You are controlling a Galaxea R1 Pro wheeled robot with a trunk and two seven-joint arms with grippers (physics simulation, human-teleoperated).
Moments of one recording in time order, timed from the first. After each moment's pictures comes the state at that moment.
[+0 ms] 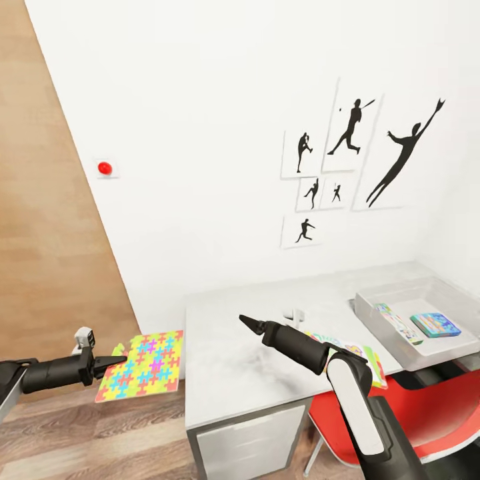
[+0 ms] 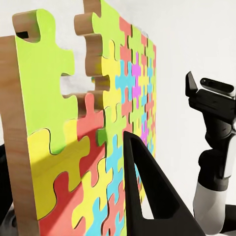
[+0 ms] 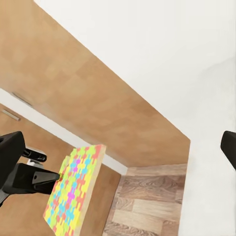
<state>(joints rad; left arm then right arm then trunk) -0.58 0.51 0.09 -0.72 0.20 1.02 -1.57 -0.36 0.05 0.13 -1.59 -0.72 0.76 0.27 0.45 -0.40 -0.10</state>
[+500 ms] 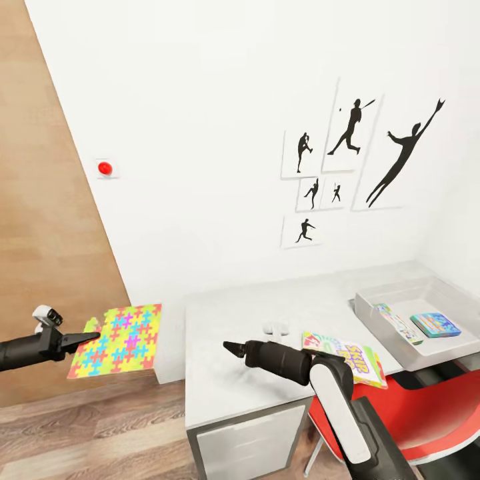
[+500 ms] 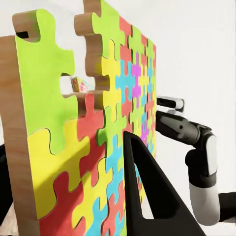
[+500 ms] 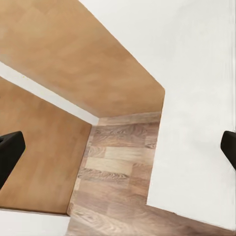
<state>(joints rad) -0.55 0.66 0.09 -0.92 0.41 1.02 -1.57 -0.36 0.05 0.28 -1.59 -0.71 0.91 0.05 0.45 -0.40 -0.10</state>
